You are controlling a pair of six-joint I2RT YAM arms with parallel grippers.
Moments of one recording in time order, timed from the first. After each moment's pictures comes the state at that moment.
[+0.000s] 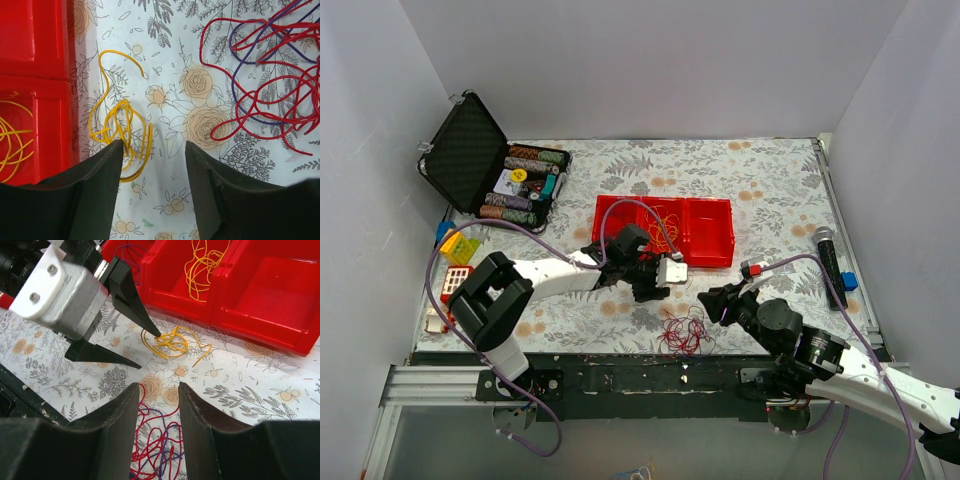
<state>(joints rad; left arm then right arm) -0.83 1.66 0.92 -0.09 0.52 0.65 1.11 0.32 0.25 -0.19 0.44 0.47</state>
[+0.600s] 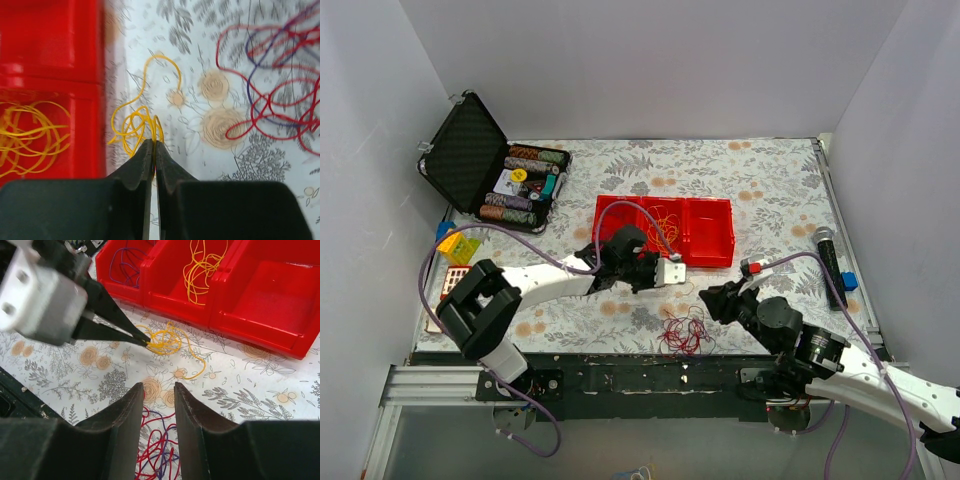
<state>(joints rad) -0.85 1.61 0.86 -0.01 0.44 0.75 1.11 0.35 0.27 -0.19 0.44 0.47</state>
